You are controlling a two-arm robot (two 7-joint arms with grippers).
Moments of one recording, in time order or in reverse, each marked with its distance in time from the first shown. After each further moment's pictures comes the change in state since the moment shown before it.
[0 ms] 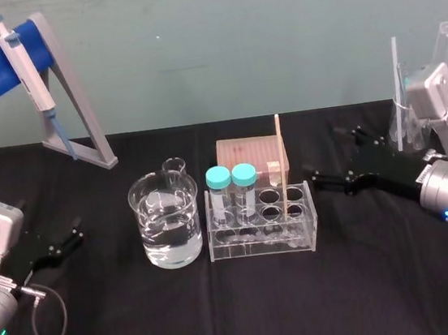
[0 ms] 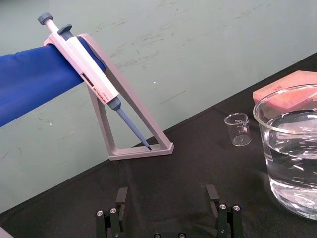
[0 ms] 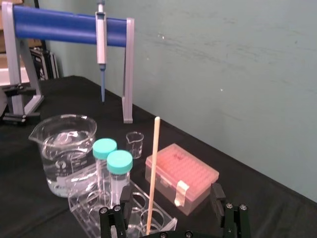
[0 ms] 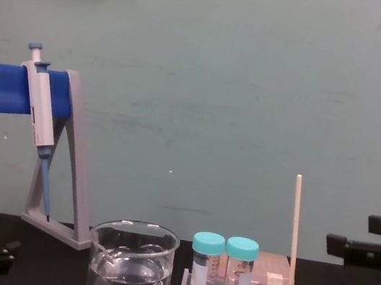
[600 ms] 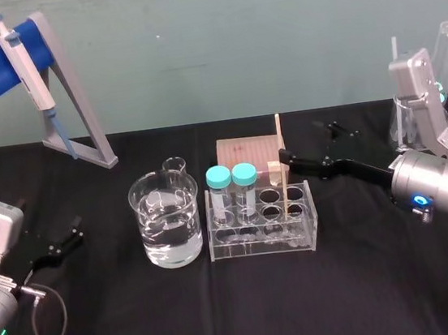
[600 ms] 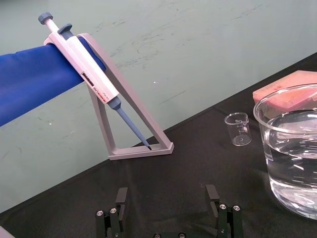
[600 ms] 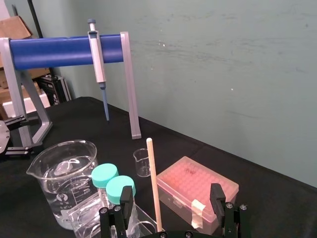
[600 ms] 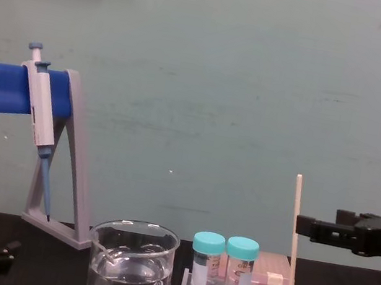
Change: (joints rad) left arm 0.000 0.000 0.000 0.000 0.000 0.000 0.000; right arm 0.102 -0.132 0.002 0.166 0.060 0.025 0.073
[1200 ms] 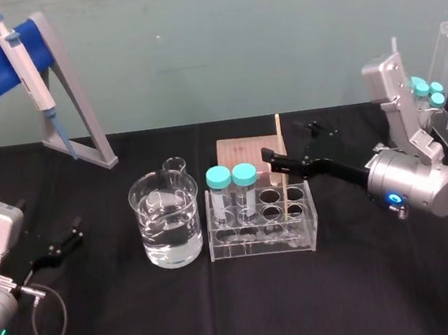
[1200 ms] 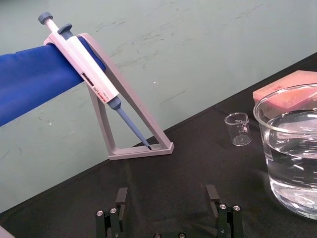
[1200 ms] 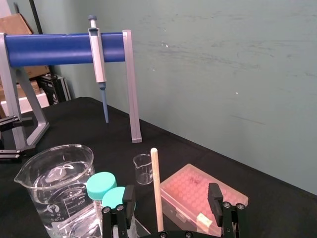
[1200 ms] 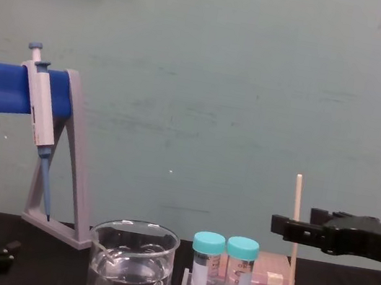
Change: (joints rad) left arm 0.000 0.000 0.000 0.000 0.000 0.000 0.000; right arm 0.066 -0.070 -0.038 0.108 -0.049 -0.051 0.004
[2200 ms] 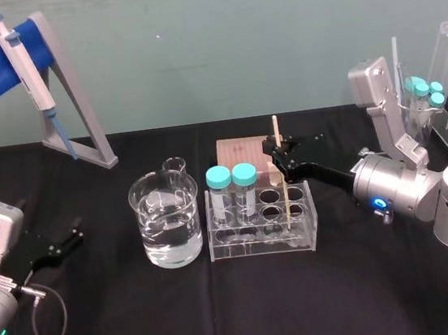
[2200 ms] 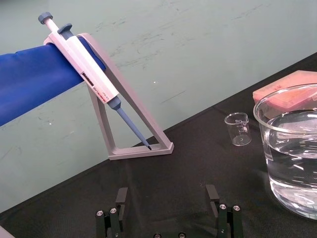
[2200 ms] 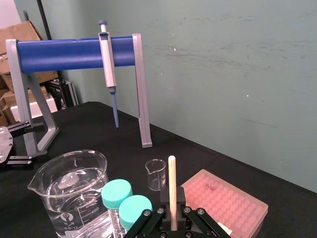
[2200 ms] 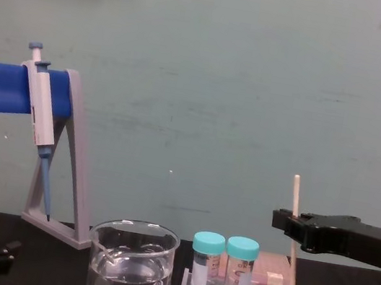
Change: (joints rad) left arm 0.000 0.000 0.000 0.000 0.000 0.000 0.000; right arm -0.004 -0.041 -0.001 0.005 -0.009 -0.006 0.004
